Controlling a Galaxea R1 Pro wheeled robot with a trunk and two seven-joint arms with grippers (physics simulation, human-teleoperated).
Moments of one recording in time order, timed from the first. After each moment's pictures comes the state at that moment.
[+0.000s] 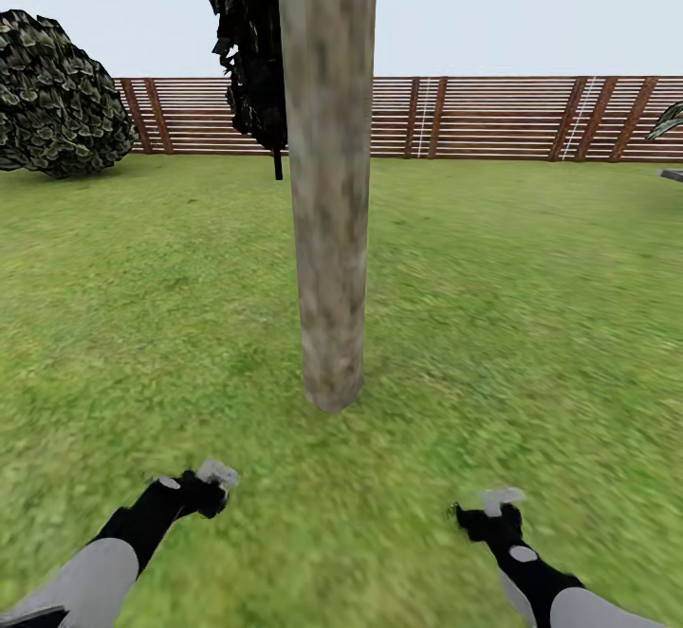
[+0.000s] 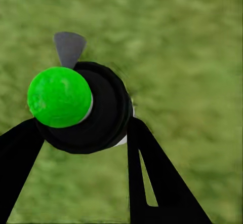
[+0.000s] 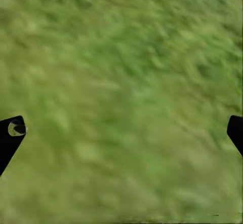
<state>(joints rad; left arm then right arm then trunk) -0.69 0.09 0.22 -0.37 -0.64 0.19 -0.34 -0.63 -0.10 0.13 -0.11 -0.04 -0.30 -0.07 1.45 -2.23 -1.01</state>
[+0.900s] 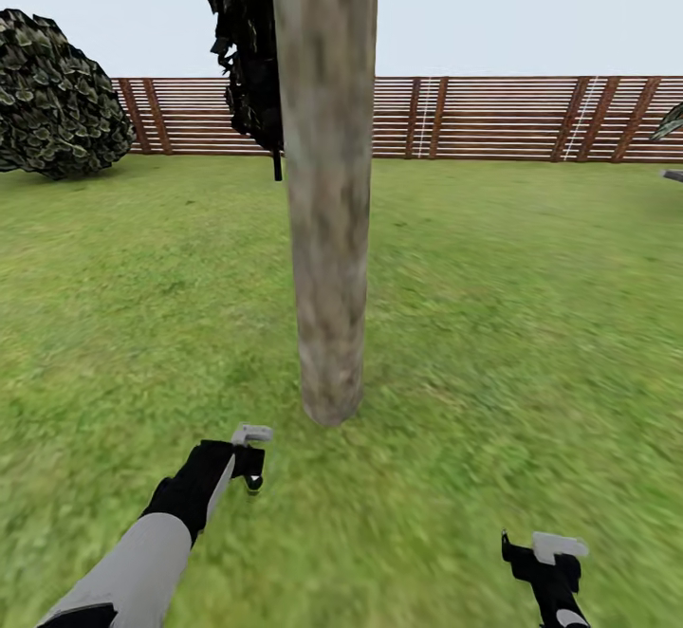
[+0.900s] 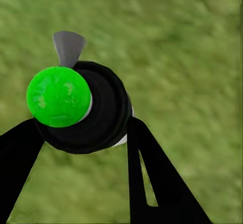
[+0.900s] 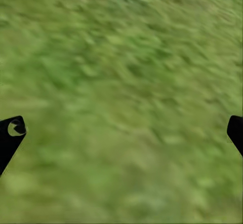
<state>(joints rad) -0.71 -0.07 0.16 -0.59 -0.28 0.56 -0.13 -0.52 -0.16 0.11 -0.07 -0.19 -0.53 -0.18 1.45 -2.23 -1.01</state>
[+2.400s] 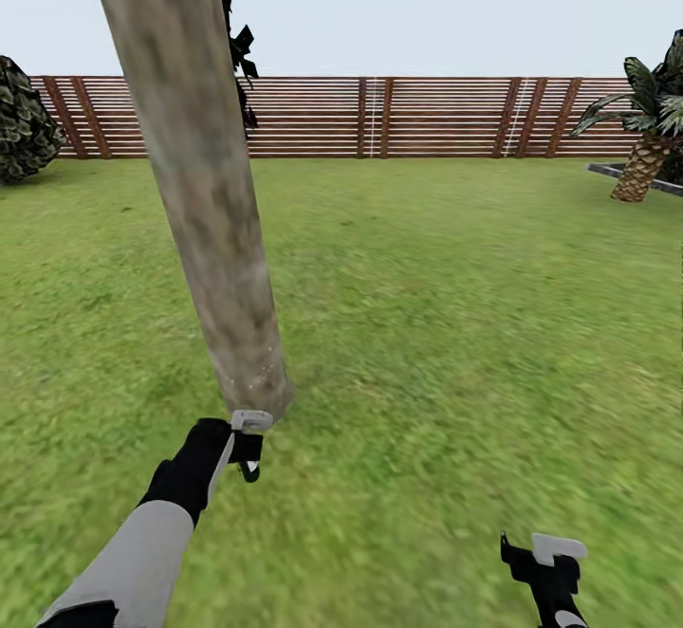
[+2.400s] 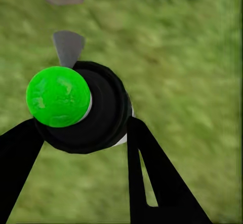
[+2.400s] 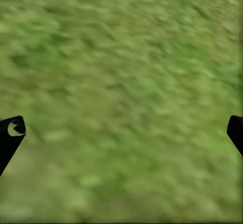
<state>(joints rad) -0.73 -0.08 0.16 -0.71 -0.28 0.74 -0.13 -0.51 -0.16 0.11 -0.07 -0.19 -0.53 -0.18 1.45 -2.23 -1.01</state>
